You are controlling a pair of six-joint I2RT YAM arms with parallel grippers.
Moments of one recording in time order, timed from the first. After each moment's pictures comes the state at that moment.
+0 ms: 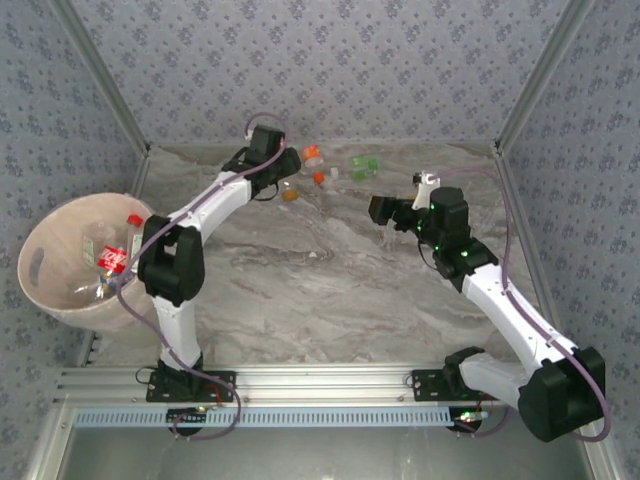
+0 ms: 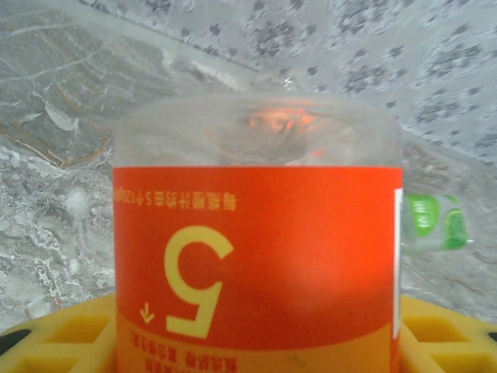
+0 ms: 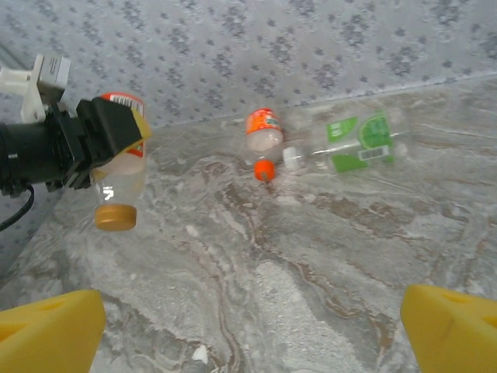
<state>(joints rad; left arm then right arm) -0.43 1.94 1.64 -0.34 -0.12 -0.66 0.36 1.08 0.83 -0.08 -0.13 0.38</state>
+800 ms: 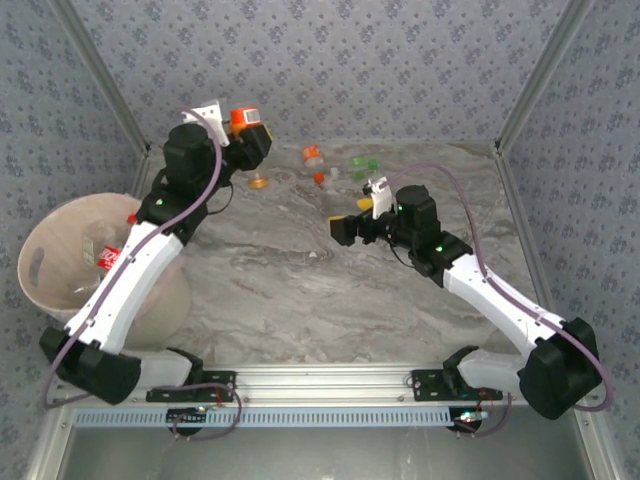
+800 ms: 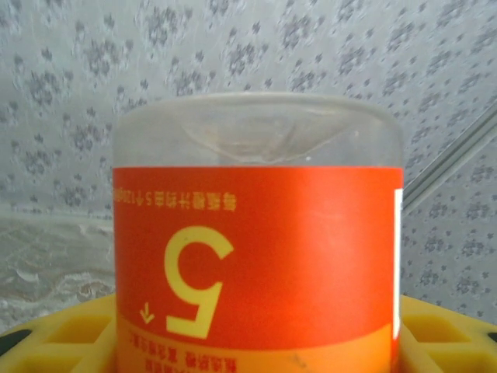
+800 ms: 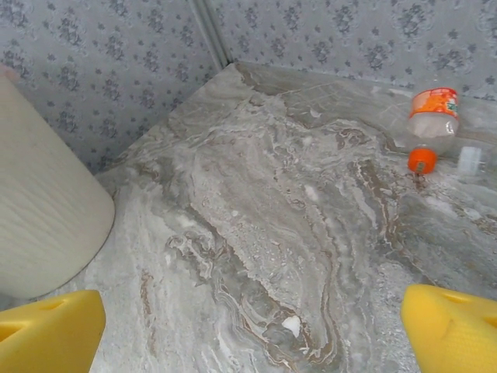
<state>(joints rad) -0.43 1.26 1.41 -0.27 0.01 -0.49 0.55 1.20 0.91 -0.05 -0.32 0.19</state>
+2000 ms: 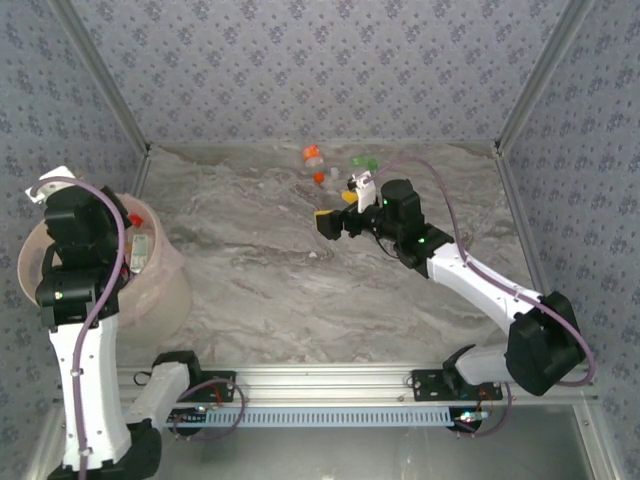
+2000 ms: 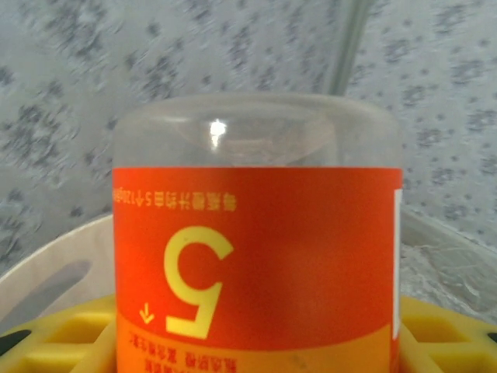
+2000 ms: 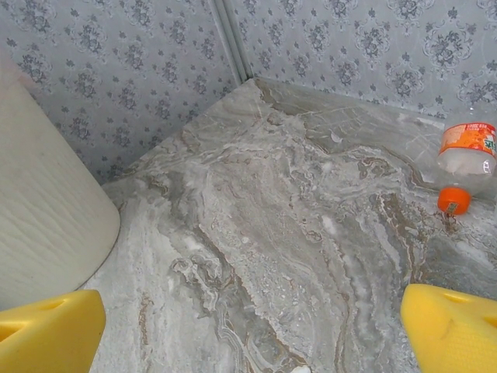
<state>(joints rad) 0.12 0.86 1.42 -0.93 -0.49 -0.29 0.58 1.34 0.95 0.09 -0.33 0.17</state>
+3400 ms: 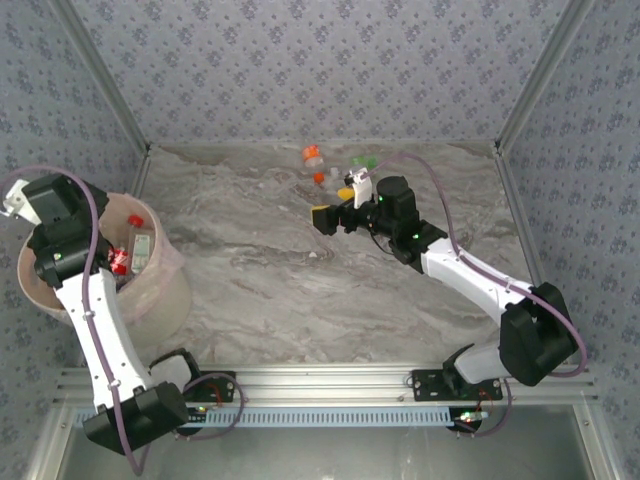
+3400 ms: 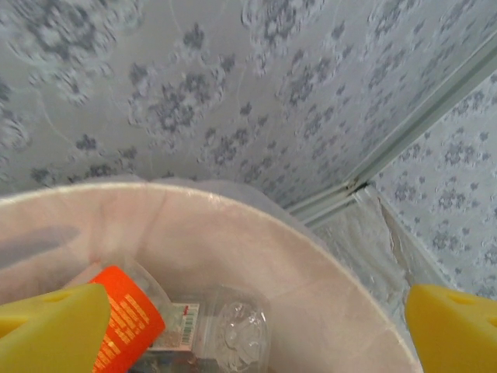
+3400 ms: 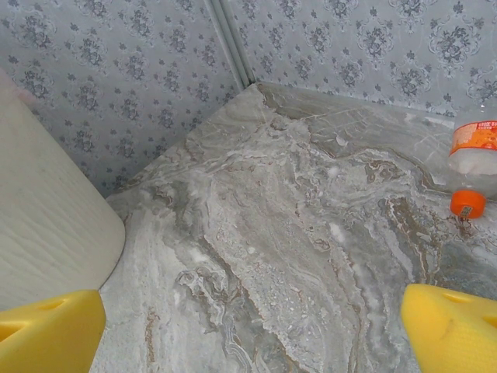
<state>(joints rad) 0.45 1.01 1.30 -0.78 -0.28 -0.57 0.58 1.39 0.98 0.14 -0.34 0.22</state>
